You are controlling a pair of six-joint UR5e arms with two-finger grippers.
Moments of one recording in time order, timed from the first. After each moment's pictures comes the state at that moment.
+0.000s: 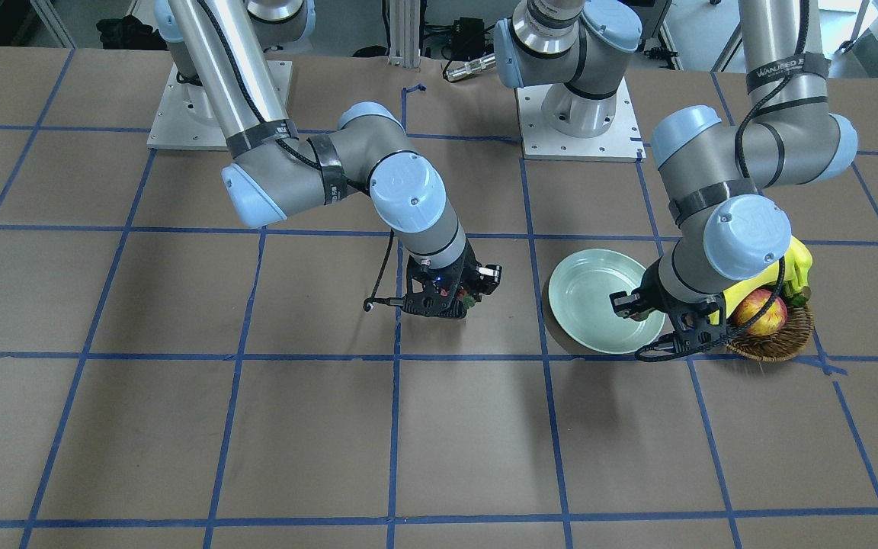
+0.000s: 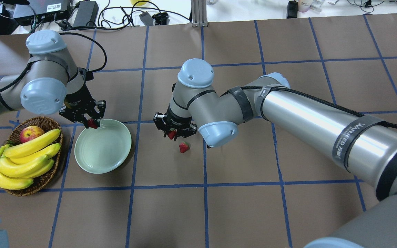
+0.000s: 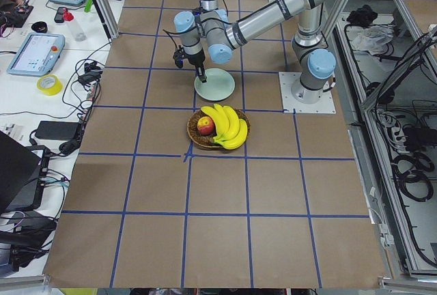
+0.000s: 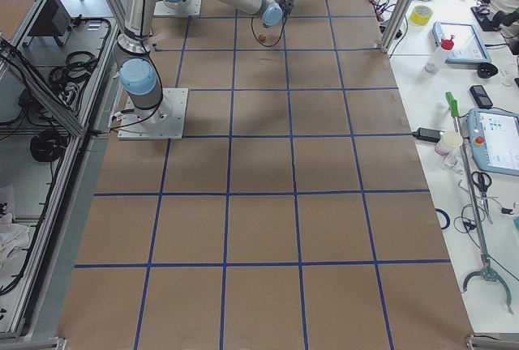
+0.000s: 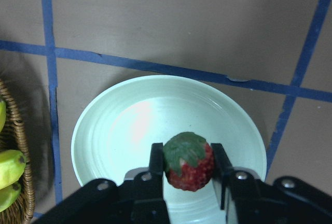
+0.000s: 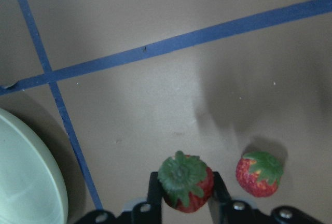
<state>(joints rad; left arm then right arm) -1.37 -1.86 -1.86 -1.20 1.67 0.00 2.04 -1.07 1.72 -2.29 -1.25 0.71</state>
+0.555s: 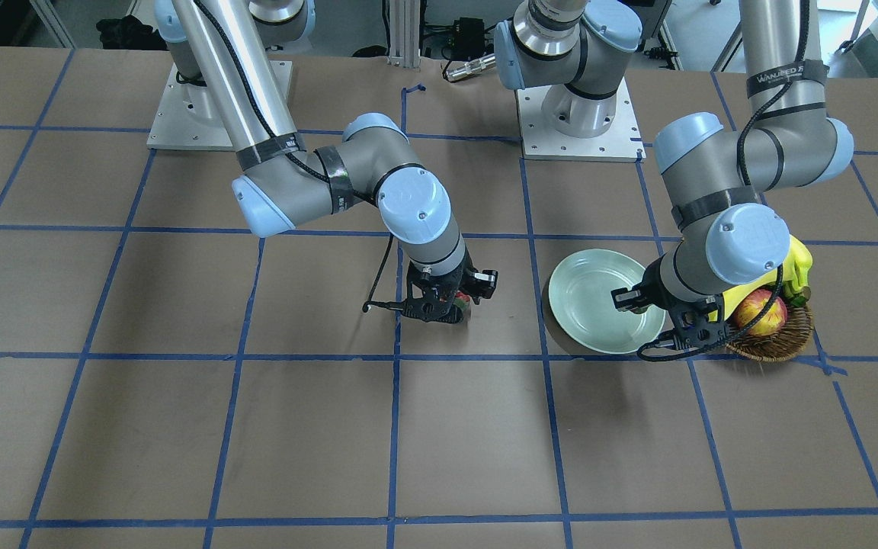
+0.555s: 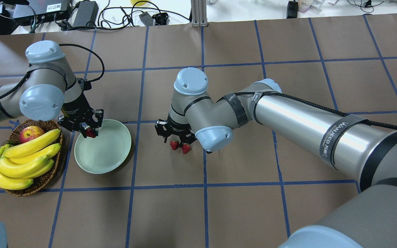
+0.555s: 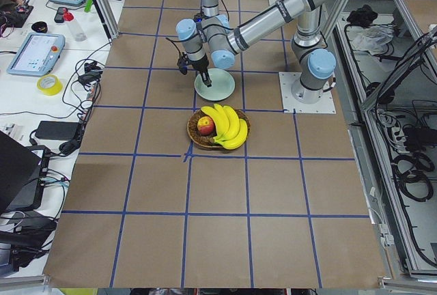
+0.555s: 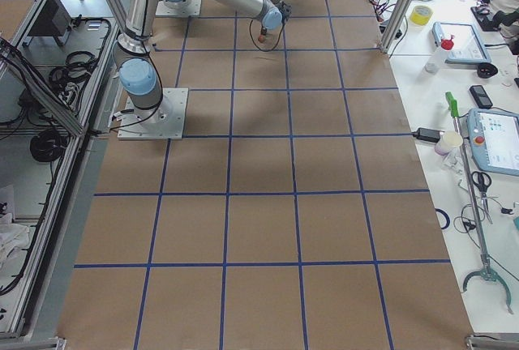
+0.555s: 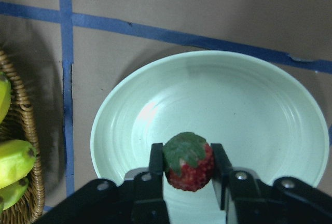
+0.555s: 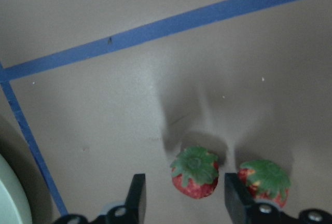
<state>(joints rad) -1.34 -1.86 -1.89 -1.22 1.67 0.00 2.04 -1.05 1.73 -2.29 -1.27 0.72</state>
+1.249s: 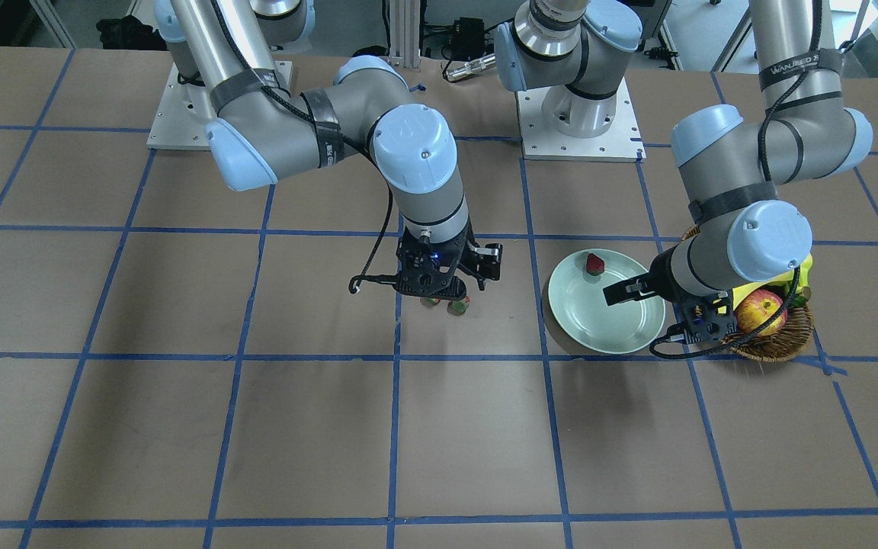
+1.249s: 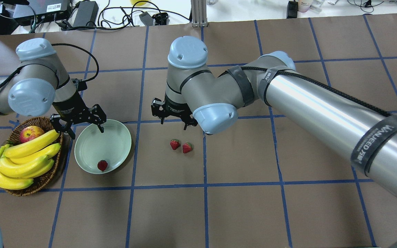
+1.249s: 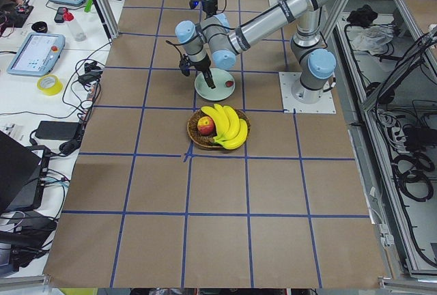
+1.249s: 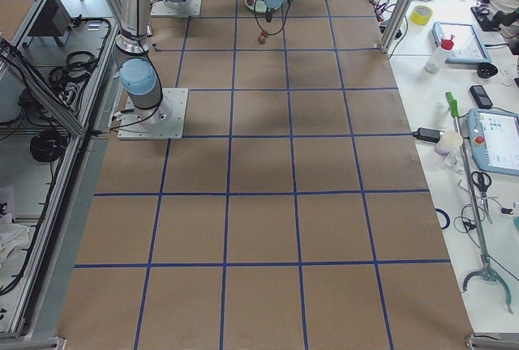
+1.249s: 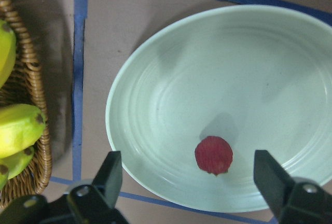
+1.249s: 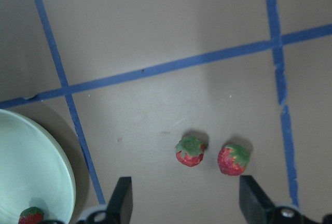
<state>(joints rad) -1.33 -1.84 -1.85 -1.31 1.60 -0.02 2.03 -1.18 1.60 -2.06 -1.36 0.68</state>
